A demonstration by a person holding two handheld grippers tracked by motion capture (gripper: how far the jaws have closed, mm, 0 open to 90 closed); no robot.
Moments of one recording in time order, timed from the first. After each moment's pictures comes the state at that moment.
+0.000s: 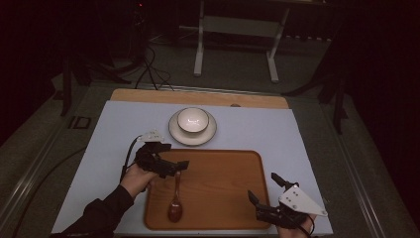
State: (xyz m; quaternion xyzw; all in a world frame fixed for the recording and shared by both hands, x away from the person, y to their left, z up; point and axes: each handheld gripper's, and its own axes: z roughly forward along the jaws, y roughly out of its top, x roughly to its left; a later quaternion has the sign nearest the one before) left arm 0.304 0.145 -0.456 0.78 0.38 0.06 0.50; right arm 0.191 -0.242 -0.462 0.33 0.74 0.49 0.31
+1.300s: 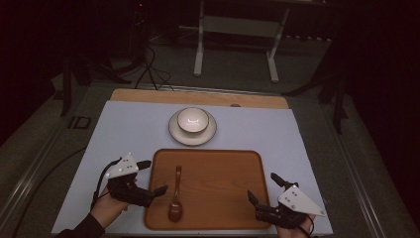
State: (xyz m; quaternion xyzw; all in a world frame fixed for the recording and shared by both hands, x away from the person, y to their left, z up) left arm 0.229 0.188 -0.472 0.79 0.32 0.12 0.51; right arm 0.191 -0.241 -0.463 0.33 0.75 0.49 0.31
